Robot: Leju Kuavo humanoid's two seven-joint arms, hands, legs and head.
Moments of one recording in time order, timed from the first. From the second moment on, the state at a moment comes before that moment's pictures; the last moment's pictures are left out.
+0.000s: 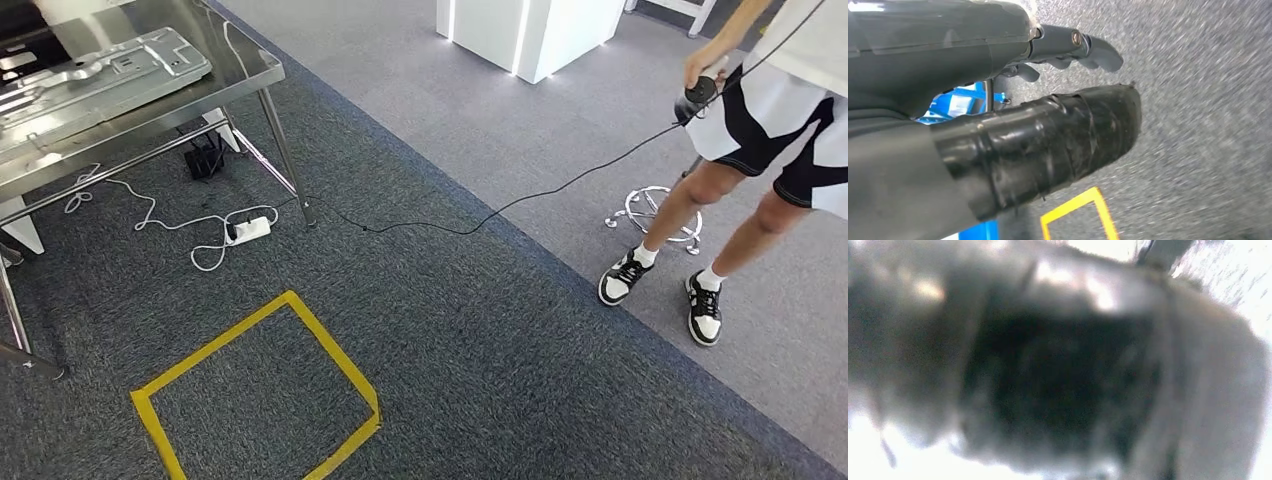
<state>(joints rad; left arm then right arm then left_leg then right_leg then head) -0.03 -0.19 1.49 -0.39 -1.56 -0.24 -0.19 0.01 0.05 0.01 -0.17 -0.04 -0.02 -0.09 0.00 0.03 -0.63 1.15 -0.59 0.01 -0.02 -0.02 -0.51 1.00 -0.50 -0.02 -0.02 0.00</state>
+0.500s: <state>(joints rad) -0.03 -0.20 1.49 -0.38 -1.56 -0.25 -0.21 0.01 0.04 0.01 -0.16 -0.06 0.00 -0.09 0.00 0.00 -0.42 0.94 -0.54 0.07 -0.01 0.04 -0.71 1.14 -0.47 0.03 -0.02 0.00</state>
